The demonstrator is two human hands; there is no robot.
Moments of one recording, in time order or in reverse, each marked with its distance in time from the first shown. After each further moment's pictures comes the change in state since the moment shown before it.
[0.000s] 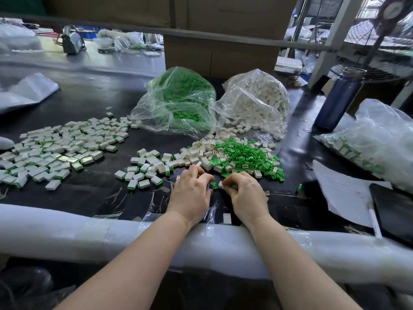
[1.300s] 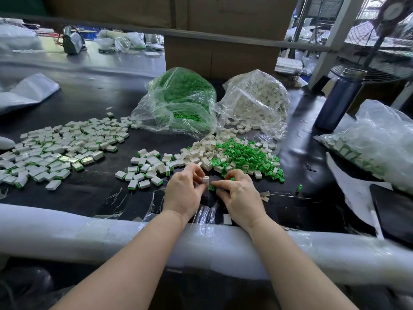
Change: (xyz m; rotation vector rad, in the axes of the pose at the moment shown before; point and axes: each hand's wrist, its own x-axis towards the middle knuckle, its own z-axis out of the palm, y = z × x) left_hand 0.001 -0.002 -0.008 -0.351 0.191 -0.157; right_hand -0.002 -0.004 0.002 -0.146 -0.112 -0.124
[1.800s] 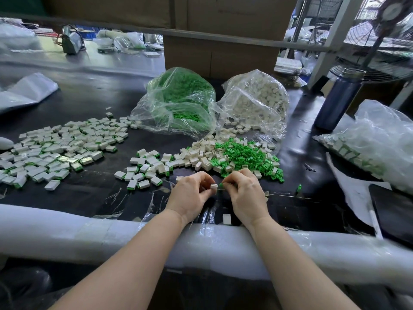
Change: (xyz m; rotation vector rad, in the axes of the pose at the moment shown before) left_hand -0.002 0.002 0.000 -0.043 -0.235 0.027; right_hand 0.002 0.003 -0.002 0.186 0.161 0.080
